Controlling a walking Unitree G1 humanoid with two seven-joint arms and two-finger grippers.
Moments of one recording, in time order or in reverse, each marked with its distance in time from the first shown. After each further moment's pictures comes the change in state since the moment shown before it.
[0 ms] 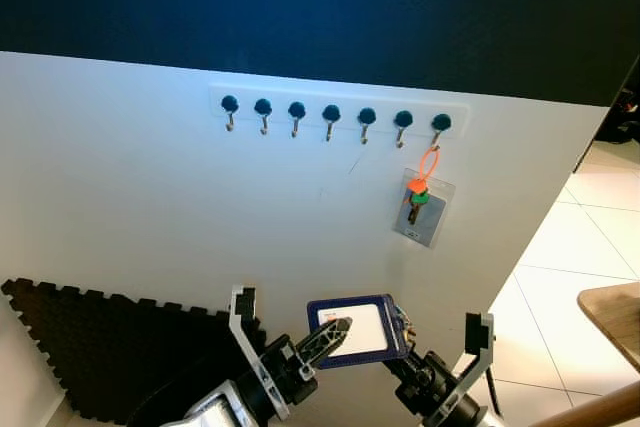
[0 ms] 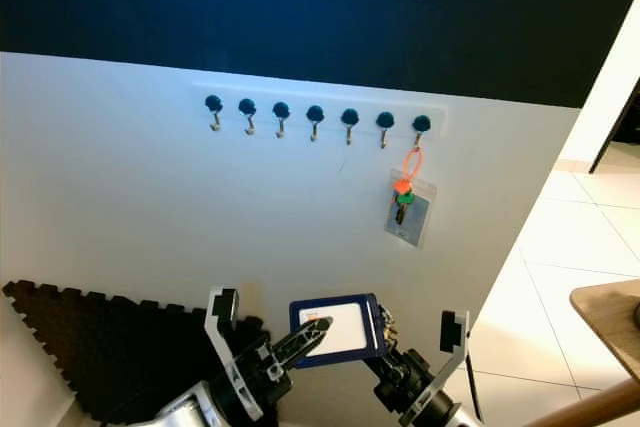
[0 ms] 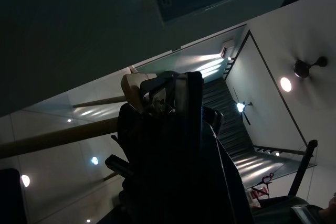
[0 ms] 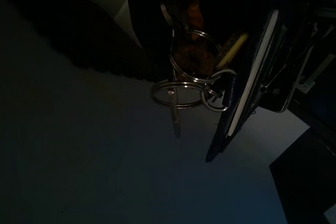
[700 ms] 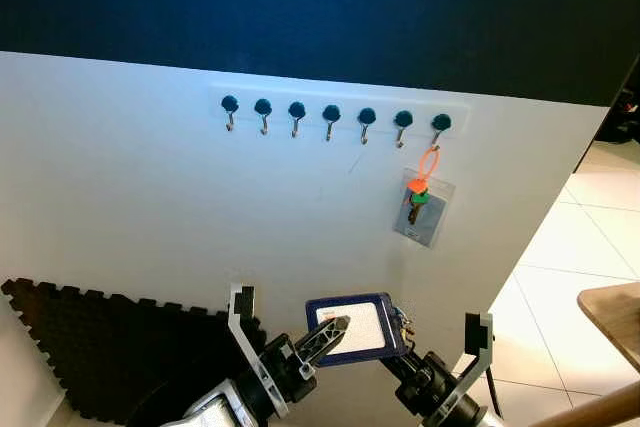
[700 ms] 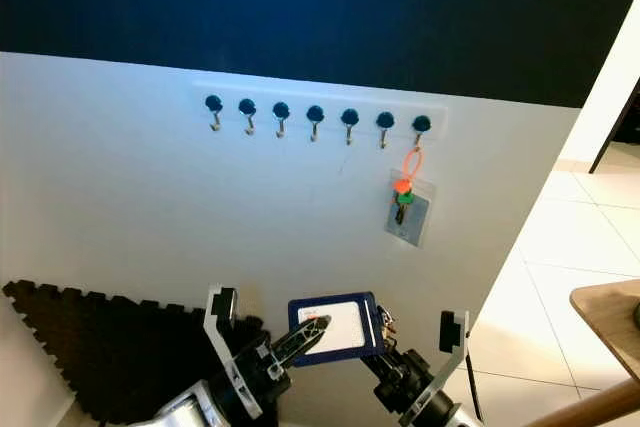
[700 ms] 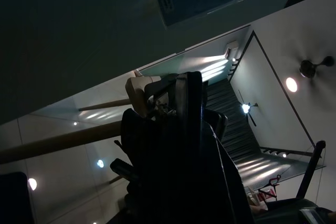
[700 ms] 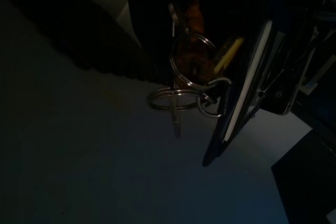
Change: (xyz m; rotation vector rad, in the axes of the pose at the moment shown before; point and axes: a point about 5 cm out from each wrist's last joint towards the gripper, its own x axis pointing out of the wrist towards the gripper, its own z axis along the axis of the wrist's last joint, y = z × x) left arm 0.001 0.000 0.001 0.019 -0.015 0.007; right arm 0.000 0.000 0.000 -0.006 0.005 -0.004
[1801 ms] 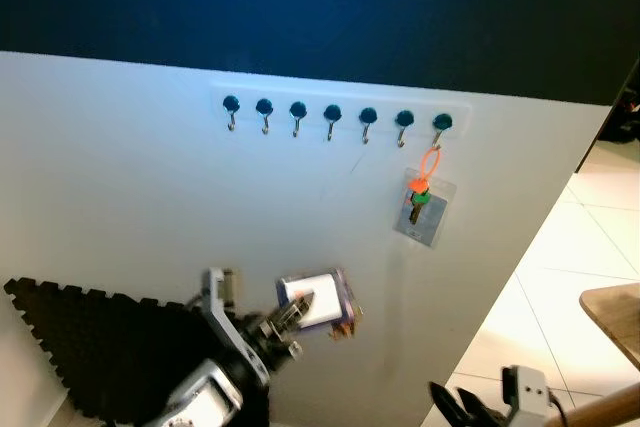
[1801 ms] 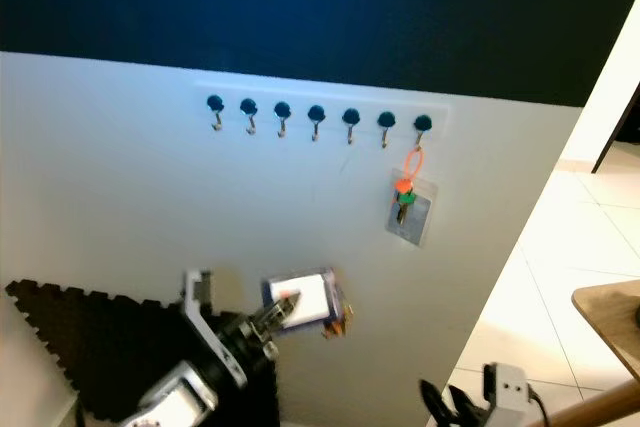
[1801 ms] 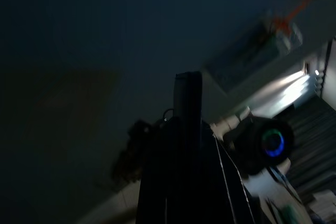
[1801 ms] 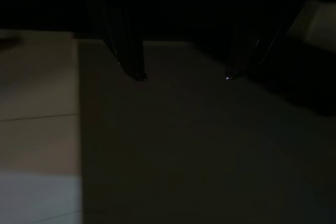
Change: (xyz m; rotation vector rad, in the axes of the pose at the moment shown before) left arm -0.005 0.009 0.044 0.419 -0.213 0.142; right arm -0.093 -0.081 -0.014 -0.296 0.088 -0.812
